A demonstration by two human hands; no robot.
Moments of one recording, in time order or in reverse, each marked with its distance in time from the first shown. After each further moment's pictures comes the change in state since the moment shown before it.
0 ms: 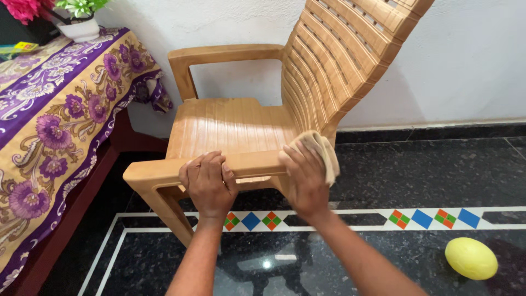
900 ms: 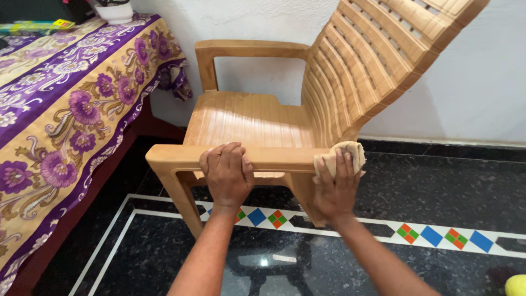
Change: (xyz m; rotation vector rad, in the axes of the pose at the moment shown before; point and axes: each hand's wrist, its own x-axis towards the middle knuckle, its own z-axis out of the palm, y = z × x) left_hand -0.001 0.000 0.004 -0.015 0.006 0.000; right_hand -0.048 0.067 0.015 -0.416 0.085 -0.177
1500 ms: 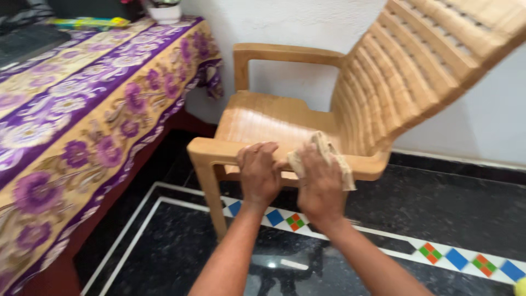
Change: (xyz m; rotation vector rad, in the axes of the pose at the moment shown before) left_hand 0.001 0.002 -0.007 -0.197 -0.007 -0.074; right_hand 0.079 -0.095 -0.023 0.351 -0.210 0.120
